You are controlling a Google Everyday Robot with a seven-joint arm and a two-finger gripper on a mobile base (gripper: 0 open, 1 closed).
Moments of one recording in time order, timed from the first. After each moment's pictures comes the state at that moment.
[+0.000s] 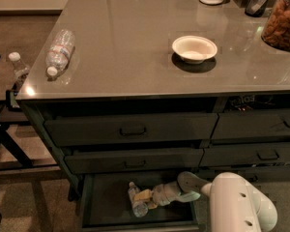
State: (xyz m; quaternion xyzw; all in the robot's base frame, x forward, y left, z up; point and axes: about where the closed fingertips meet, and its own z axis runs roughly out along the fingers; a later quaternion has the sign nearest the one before) arm 0.509 0.011 0.188 -0.08 -0.84 -0.52 0.10
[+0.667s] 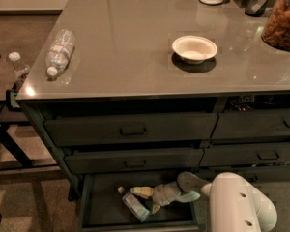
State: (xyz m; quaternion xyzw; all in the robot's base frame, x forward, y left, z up) arm 0.509 0.011 0.188 -0.08 -0.84 -0.52 0.10
